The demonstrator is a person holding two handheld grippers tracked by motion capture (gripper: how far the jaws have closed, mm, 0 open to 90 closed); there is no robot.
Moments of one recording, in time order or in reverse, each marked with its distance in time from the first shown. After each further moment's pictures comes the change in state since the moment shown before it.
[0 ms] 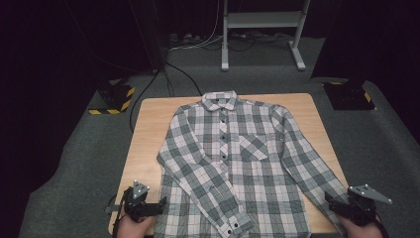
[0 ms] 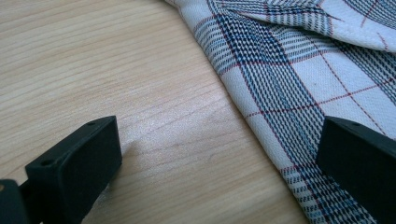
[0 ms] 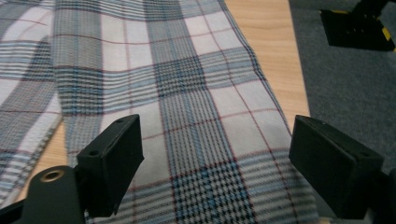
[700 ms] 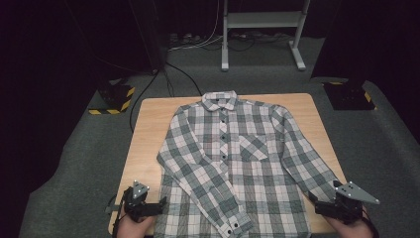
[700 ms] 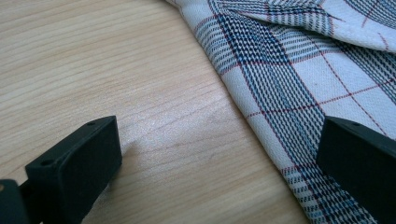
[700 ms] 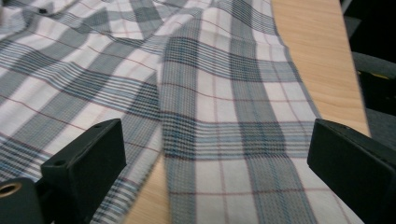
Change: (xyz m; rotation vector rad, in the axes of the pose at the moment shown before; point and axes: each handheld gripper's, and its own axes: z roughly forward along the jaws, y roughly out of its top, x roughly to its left) left arm 0.000 0.000 0.000 0.000 0.002 -0.001; right arm 0.041 0.019 -0.011 -0.134 0.143 -0.168
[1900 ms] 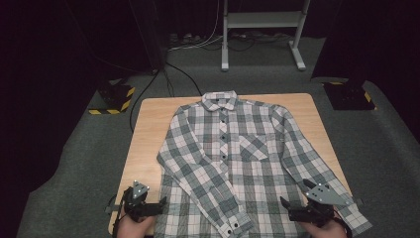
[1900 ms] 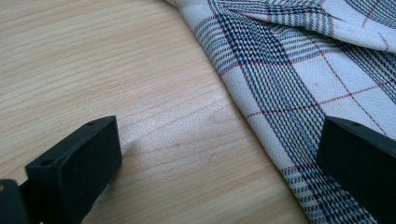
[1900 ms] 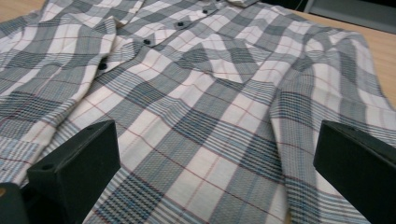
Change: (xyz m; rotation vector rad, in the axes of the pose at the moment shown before) left arm 0.000 0.000 0.000 0.000 0.001 -0.001; right arm 0.071 0.022 0.009 -0.093 0.177 -0.119
